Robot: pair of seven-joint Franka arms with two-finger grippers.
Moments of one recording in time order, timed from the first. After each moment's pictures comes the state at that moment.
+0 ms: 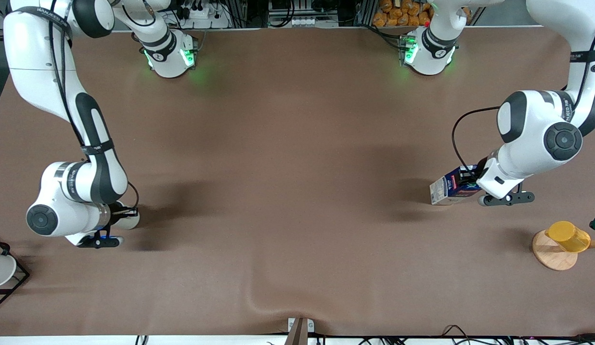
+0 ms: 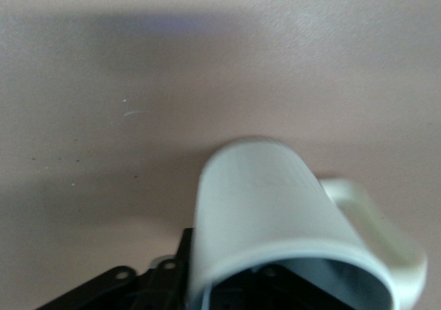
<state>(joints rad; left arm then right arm) -0.02 0.25 -0.04 -1.96 0.02 2.12 -0.14 -0.02 0.73 -0.04 -1.51 0.00 1.98 -0.08</state>
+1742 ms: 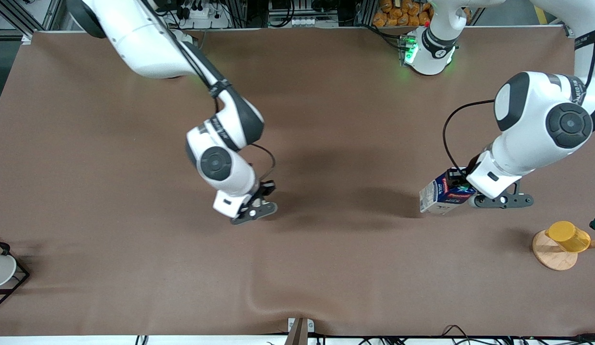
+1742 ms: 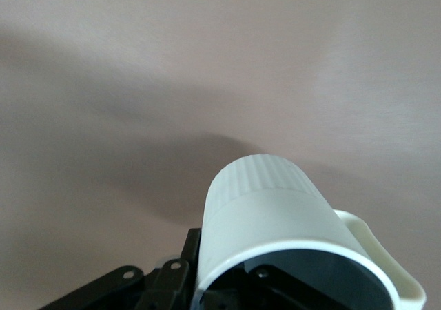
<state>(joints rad) -0.07 0.25 -0.12 -1.73 0.02 1.95 -0.20 0.45 0.76 0.18 -1.36 0.02 2.15 0.31</state>
